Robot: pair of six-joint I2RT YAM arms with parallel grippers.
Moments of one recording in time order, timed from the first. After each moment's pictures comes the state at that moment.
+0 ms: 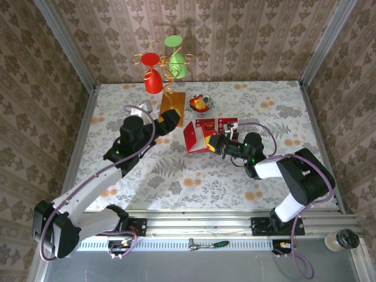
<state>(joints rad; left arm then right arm) -0.61 1.10 0.86 0.03 0.09 -0.82 0.40 1.61 0.46 1.16 -0.75 1.49</state>
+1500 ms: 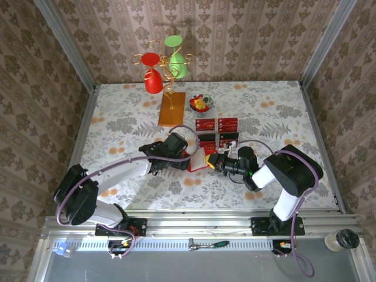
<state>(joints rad) -0.88 1.42 0.89 -0.51 -0.29 -0.38 0.49 1.74 0.30 1.15 -0.58 1.37</state>
